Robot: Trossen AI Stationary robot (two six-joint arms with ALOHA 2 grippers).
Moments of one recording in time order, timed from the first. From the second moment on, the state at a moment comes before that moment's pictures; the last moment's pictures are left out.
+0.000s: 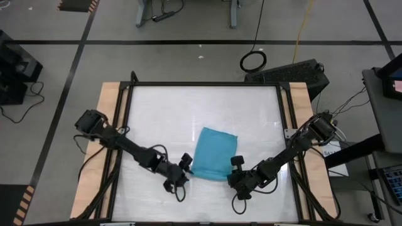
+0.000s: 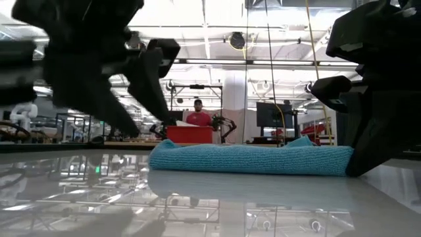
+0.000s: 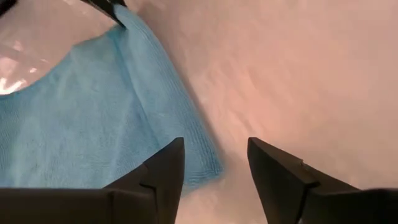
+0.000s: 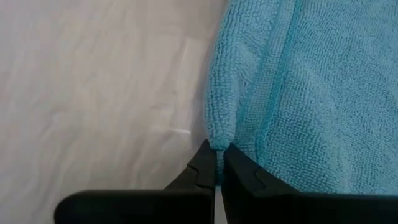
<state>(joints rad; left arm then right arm) -0.47 1.72 0.86 0.04 -0.17 0.42 0.63 1.77 0.86 -0.21 0.36 0.36</state>
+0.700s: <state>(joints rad) -0.38 1.86 0.86 0.11 -0.11 0.42 0.63 1.77 0.86 -0.20 0.36 0.38</state>
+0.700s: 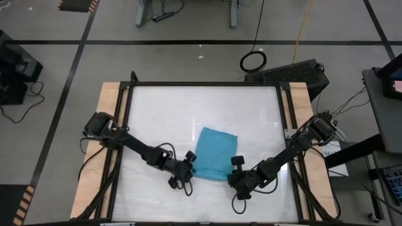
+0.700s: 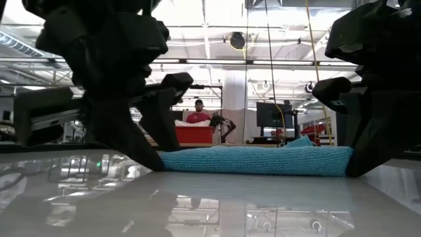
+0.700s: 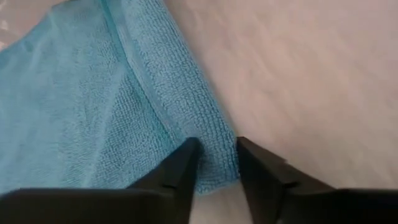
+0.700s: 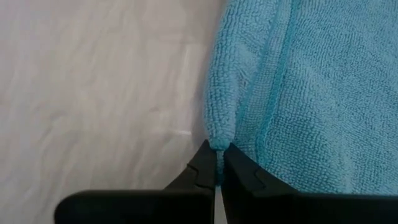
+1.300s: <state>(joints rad) -0.16 1.85 0.89 0.17 0.48 0.11 0.65 1.68 0.86 -0.25 0.24 0.42</state>
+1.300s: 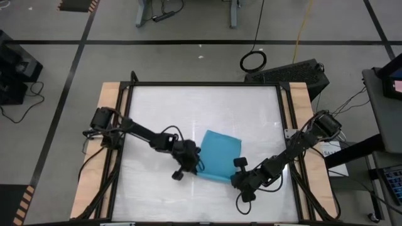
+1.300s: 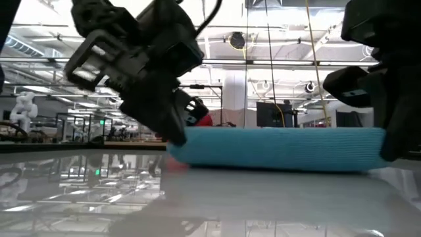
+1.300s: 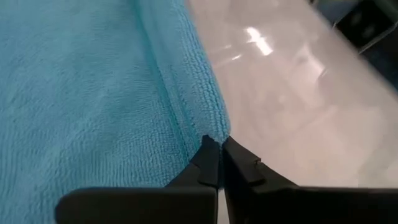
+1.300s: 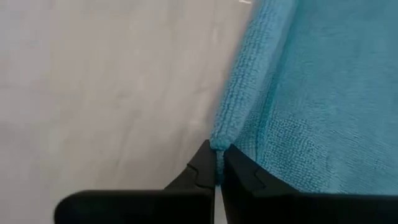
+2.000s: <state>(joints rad) -0.09 1.95 1.01 0.05 0.59 -0.14 0.64 1.68 0.86 -0.26 0.17 0.48</state>
